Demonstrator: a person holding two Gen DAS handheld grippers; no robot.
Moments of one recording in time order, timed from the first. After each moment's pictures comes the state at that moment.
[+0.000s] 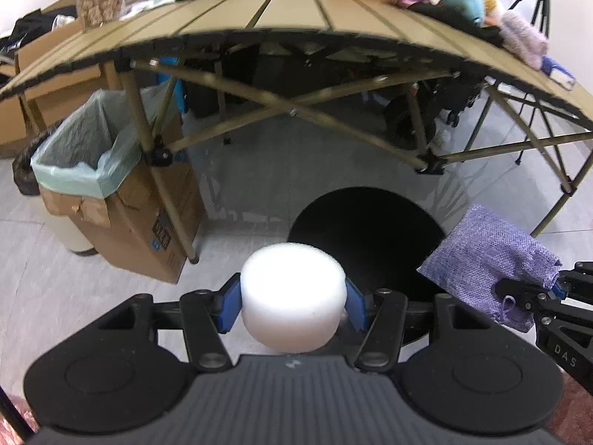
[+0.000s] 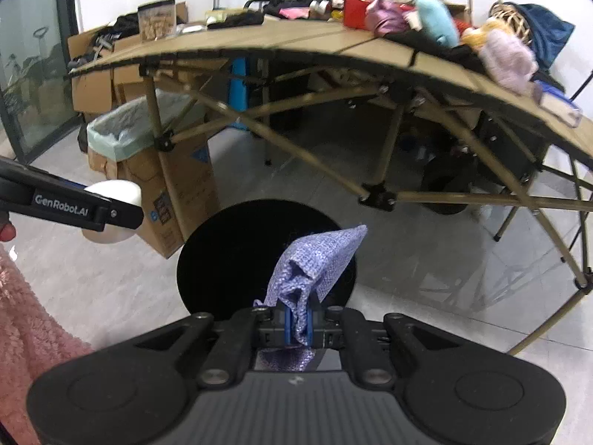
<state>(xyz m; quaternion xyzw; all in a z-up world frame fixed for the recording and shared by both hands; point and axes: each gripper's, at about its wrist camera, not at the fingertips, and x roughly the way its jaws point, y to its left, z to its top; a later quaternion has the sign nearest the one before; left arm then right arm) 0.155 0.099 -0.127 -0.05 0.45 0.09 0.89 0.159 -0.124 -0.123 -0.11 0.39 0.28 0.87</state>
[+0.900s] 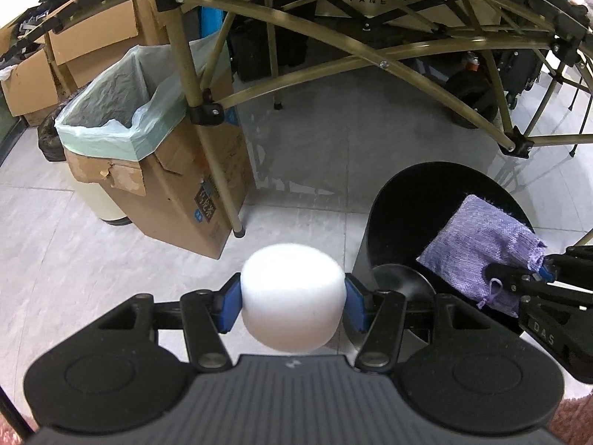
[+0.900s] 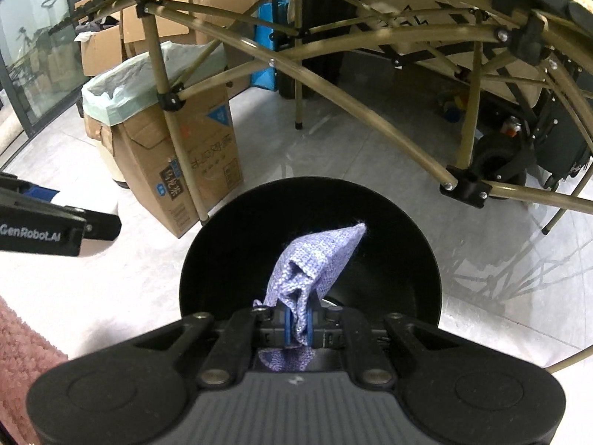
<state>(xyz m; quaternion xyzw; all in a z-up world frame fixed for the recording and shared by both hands) 0.179 0.145 -0.170 -0.05 0.49 0.16 0.85 0.217 -0.044 -0.184 -0.13 0.45 0.31 0.83</state>
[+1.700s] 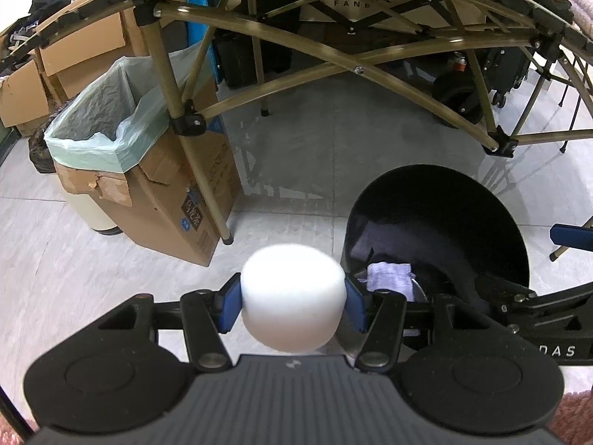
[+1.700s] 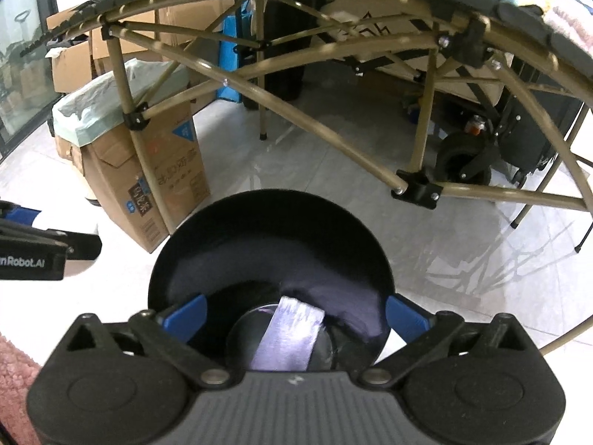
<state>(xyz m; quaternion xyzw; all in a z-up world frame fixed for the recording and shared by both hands) 0.184 0.133 -0.167 -0.05 0.49 0.14 0.86 0.218 -0.063 -0.171 -0.13 0.43 0.26 0.85</state>
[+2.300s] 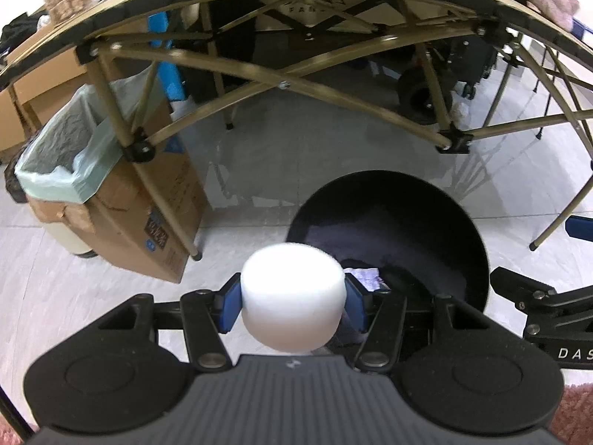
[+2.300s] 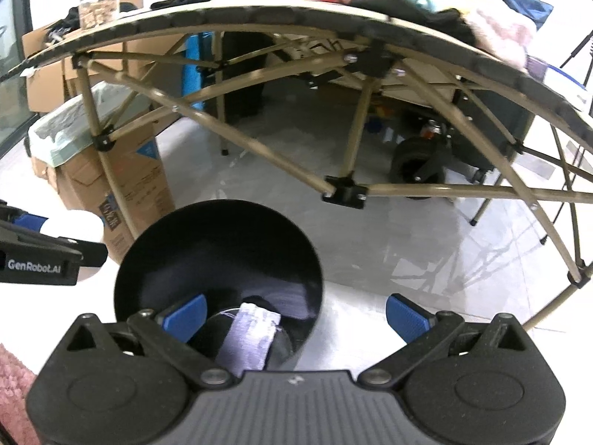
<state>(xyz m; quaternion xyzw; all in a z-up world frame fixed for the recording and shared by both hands) 0.203 0.085 -0.161 -0.02 0.48 0.10 0.87 0.212 -0.113 -0.150 -0.12 0.42 0.21 0.88</state>
